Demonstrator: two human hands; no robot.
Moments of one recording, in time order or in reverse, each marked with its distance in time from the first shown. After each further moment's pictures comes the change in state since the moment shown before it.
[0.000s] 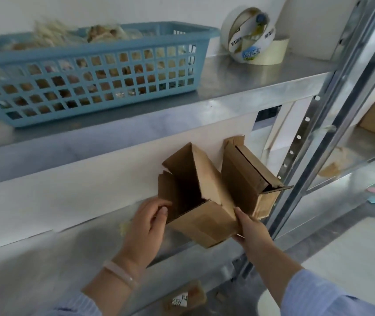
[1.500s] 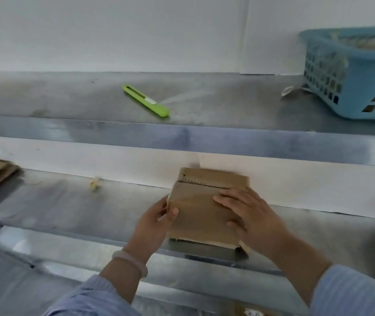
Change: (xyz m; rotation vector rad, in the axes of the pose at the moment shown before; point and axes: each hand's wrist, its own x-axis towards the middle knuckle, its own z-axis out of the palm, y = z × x) left_hand -0.137 -0.103 -0.261 -0.168 0.376 -0.651; right_hand -0.116 0.064 0.281 -1.279 -0.795 -1.576
